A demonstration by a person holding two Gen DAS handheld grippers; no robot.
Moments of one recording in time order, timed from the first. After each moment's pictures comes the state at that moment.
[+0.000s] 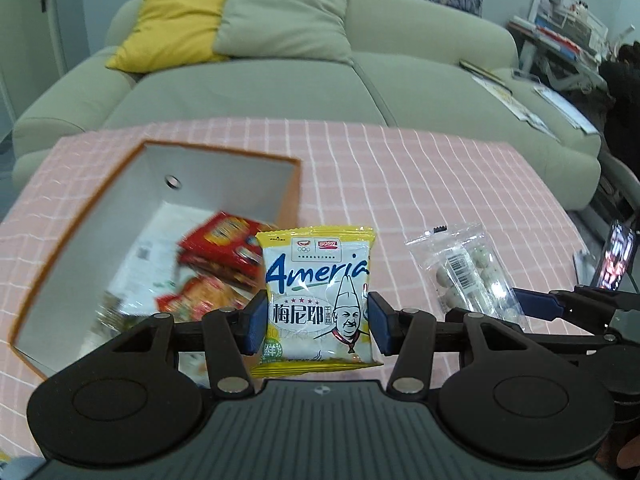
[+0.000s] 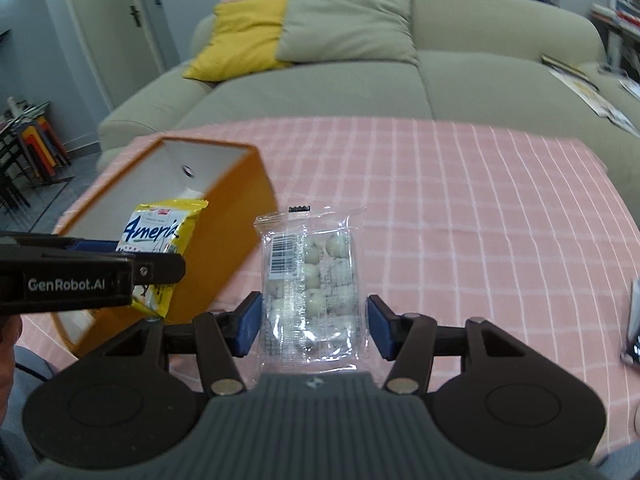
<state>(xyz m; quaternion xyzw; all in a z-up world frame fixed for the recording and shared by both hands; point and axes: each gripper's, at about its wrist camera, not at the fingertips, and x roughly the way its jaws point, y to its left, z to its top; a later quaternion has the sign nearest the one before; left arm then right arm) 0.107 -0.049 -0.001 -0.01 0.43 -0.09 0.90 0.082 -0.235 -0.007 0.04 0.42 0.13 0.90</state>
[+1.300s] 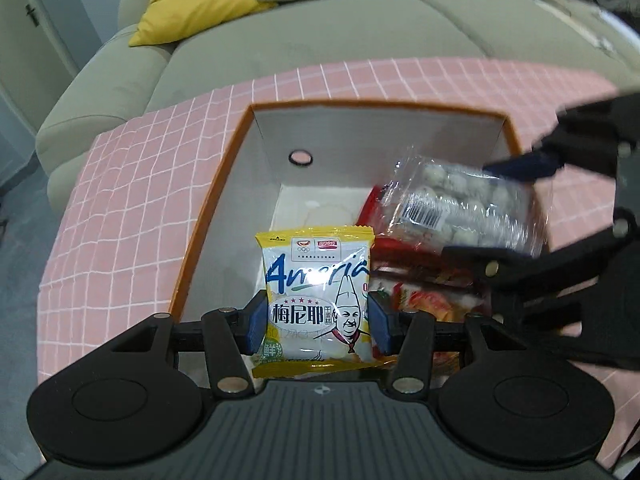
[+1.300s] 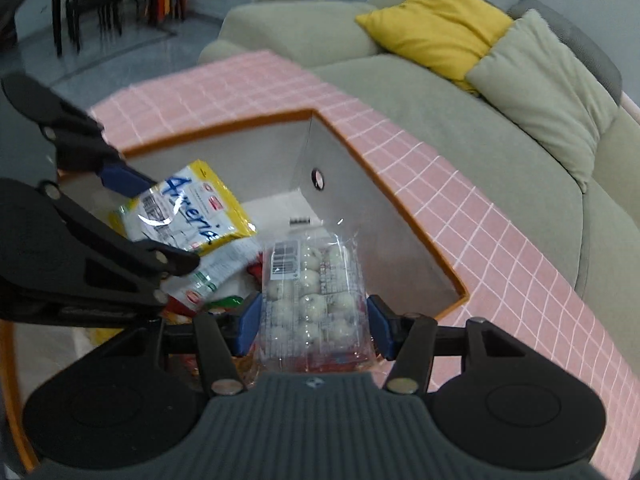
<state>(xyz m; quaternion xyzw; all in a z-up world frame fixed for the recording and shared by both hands) 0.207 0.058 -0.064 0.12 0.51 -0.05 0.85 0.235 -0.044 -0.049 -0.24 0.42 0.29 0.83</state>
